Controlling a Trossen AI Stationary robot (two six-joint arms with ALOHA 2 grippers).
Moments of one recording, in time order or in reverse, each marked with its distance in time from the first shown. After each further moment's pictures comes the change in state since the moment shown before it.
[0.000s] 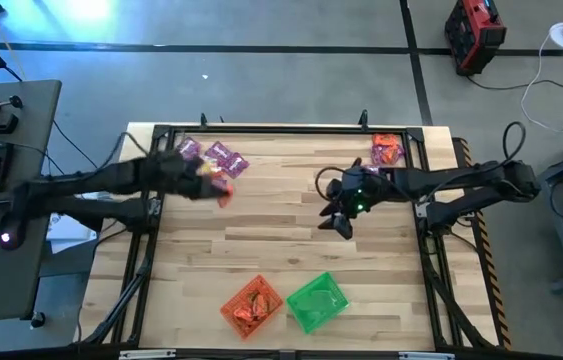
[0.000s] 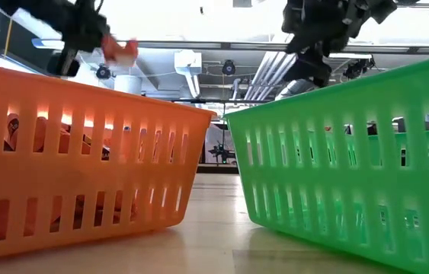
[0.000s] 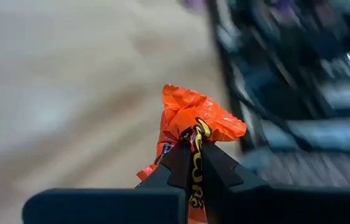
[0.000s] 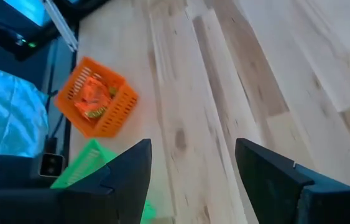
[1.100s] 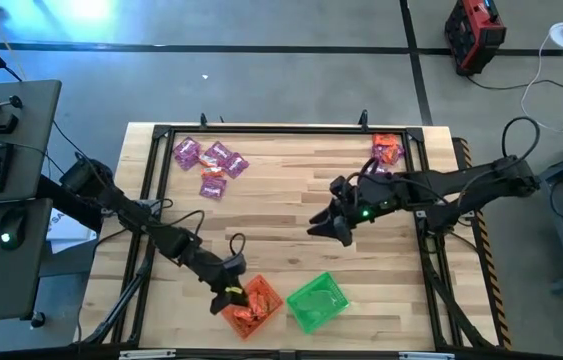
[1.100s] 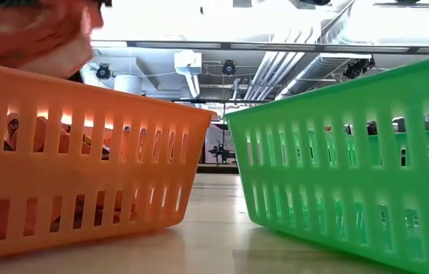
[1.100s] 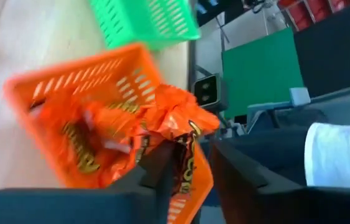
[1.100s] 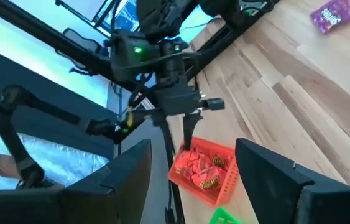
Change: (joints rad) left arm -0.699 0.724 0.056 0.639 -0.041 0.246; right arm 0.240 0.000 0.298 0.024 0.233 0.435
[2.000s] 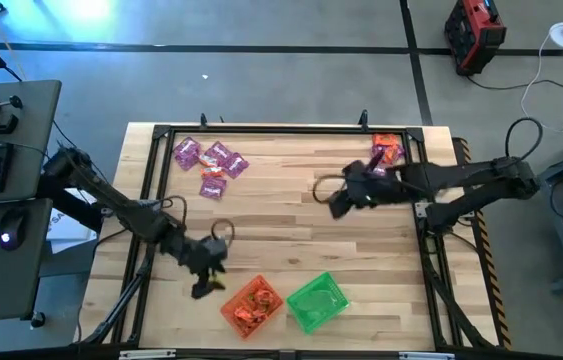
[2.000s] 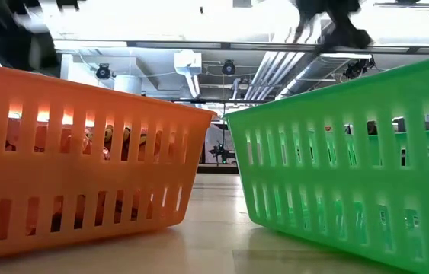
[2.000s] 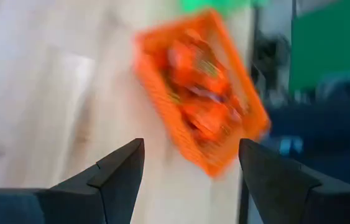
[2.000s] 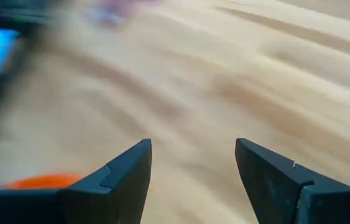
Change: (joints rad) left arm 0.025 -0.283 0.041 -0.610 -0.079 0.051; right arm -0.146 0.000 -0.002 -0.566 0.306 0.199
